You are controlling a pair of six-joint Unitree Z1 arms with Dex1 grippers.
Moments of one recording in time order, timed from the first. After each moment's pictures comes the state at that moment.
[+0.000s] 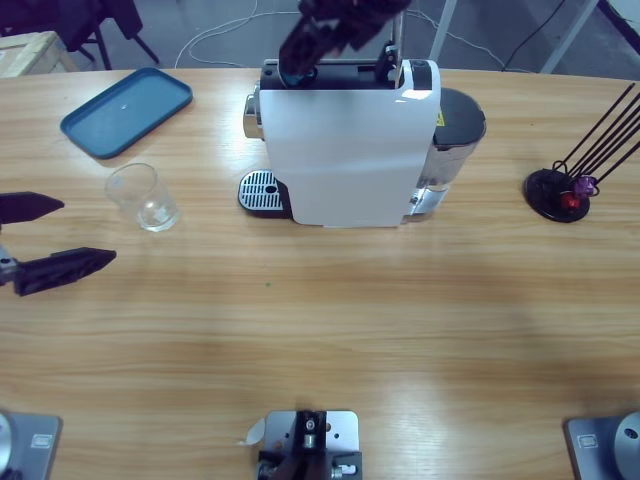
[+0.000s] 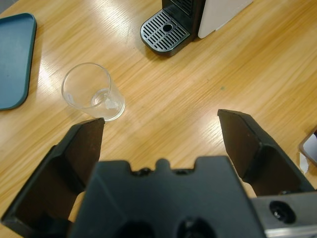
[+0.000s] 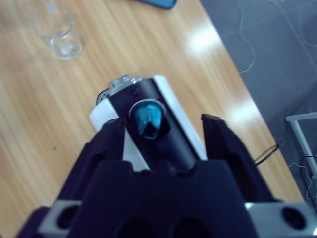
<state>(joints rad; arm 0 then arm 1) -0.85 1.02 -0.62 0.29 0.10 -0.01 0.83 1.89 -1.79 0.61 -0.07 -0.33</state>
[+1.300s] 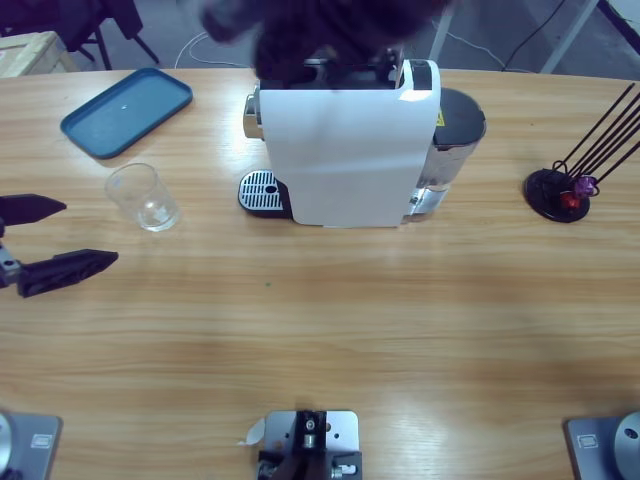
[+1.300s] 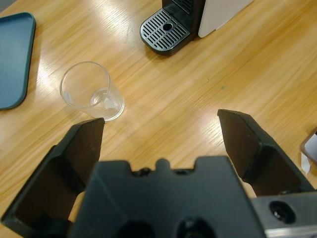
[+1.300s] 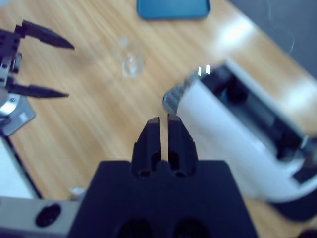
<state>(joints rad) -0.85 1.02 -0.60 0.27 0.10 -0.01 1.02 1.68 -1.60 0.63 -0.09 0.14</state>
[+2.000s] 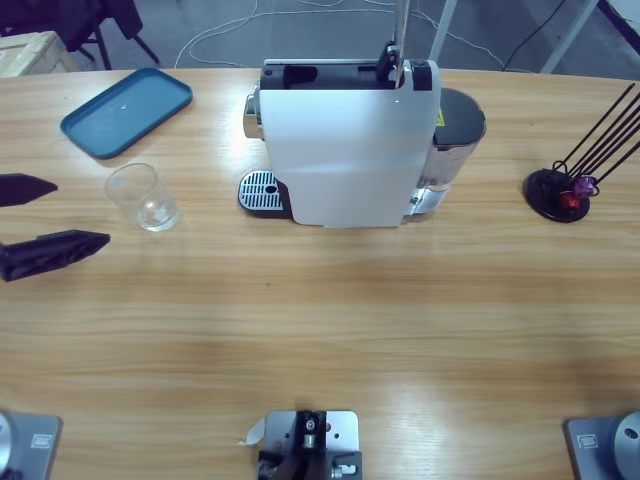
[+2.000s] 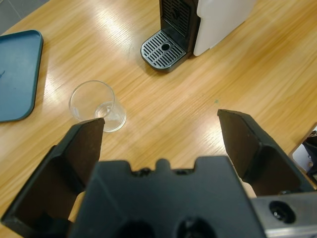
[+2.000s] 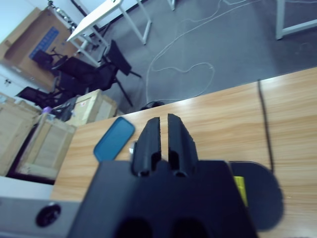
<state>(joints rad) -0.85 1.01 -0.66 0.31 0.08 -0.01 0.81 1.54 -1.39 0.17 -0.44 0.72</state>
